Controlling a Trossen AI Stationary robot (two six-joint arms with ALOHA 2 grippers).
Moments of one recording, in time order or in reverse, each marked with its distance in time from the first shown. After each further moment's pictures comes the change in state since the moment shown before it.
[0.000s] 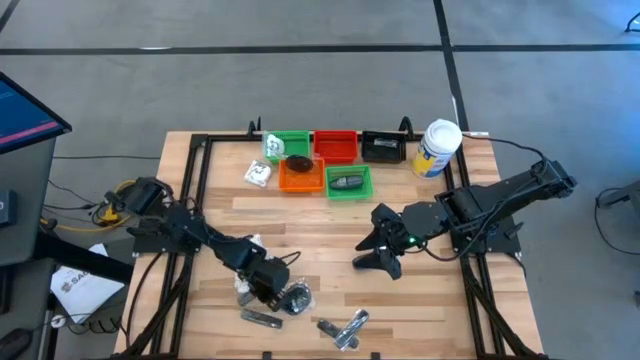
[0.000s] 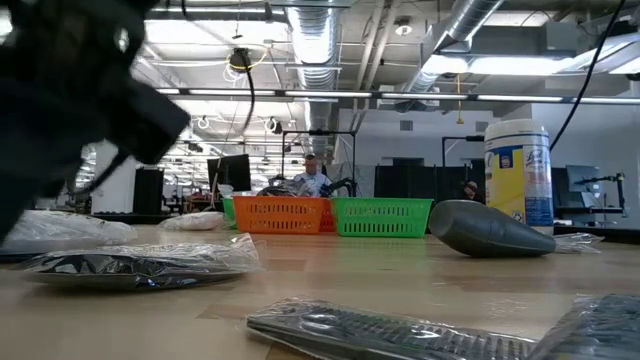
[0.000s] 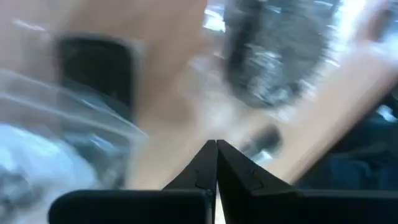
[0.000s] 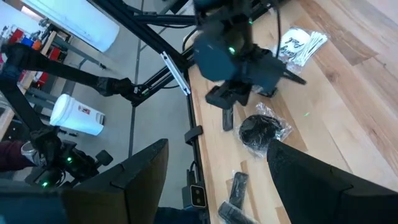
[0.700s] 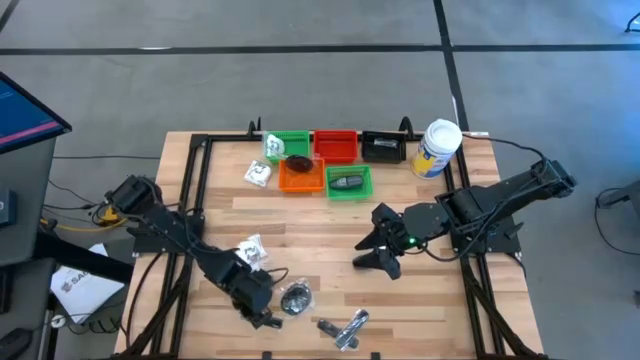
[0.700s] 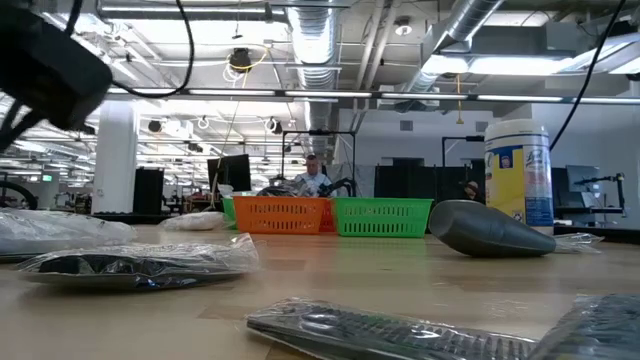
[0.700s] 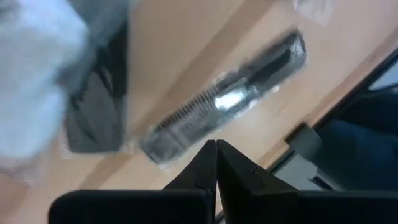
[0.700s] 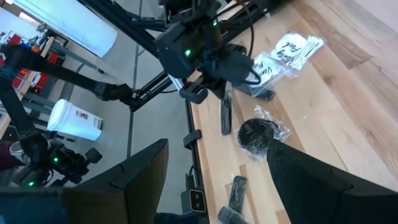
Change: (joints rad) left arm -0.155 -0.057 0.021 -0.122 -0.025 -0.111; right arm 0.008 0.001 0.000 0.006 0.030 0.002
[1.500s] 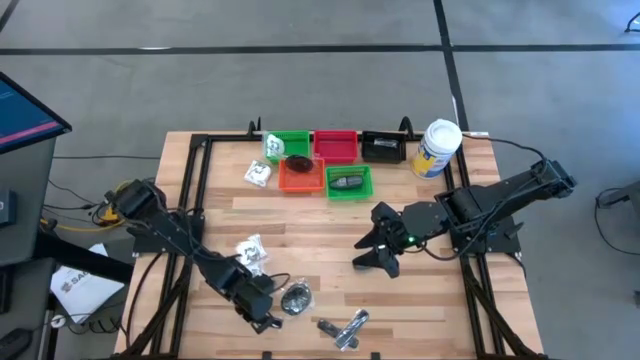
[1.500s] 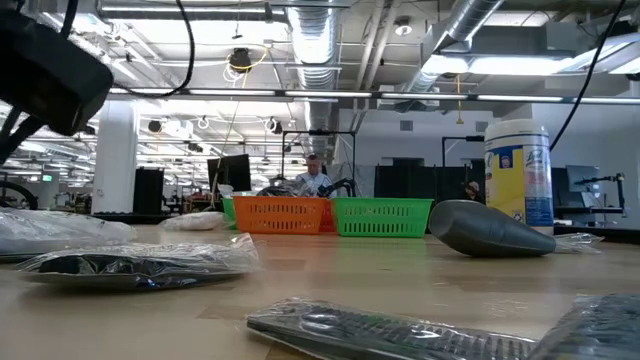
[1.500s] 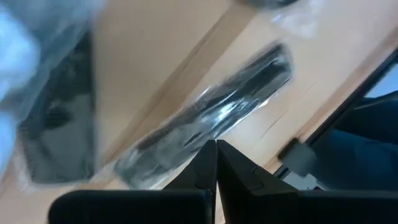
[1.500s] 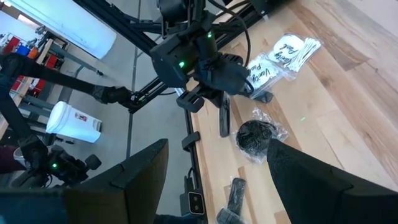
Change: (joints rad) left arm -0.037 0.052 0.016 0.072 -0.073 -0.005; right arm -0.008 0.001 0.000 0.001 0.000 0.000
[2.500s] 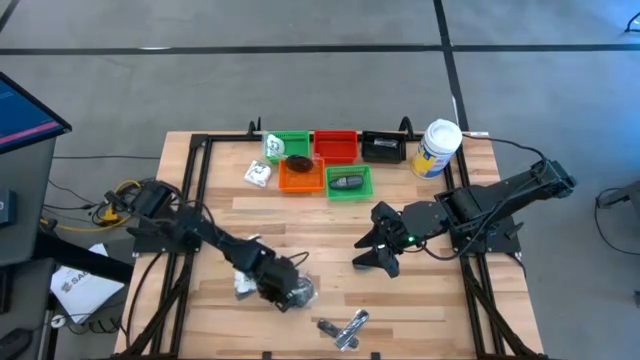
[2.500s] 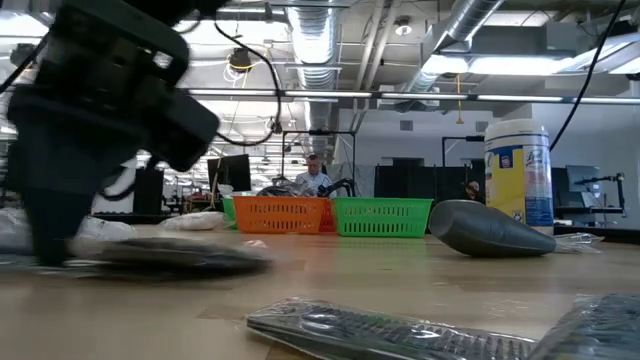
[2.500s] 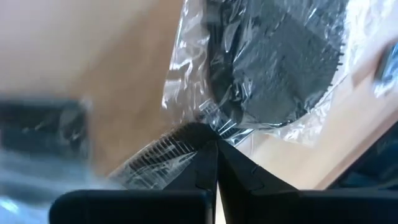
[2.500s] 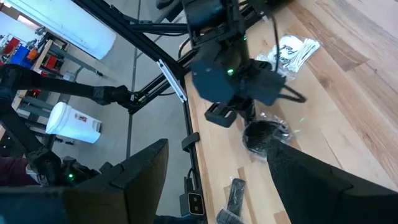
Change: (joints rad) left arm 0.259 0.126 0.046 -0.018 0.032 0.192; right arm 0.001 0.000 0.000 0.001 0.000 0.000
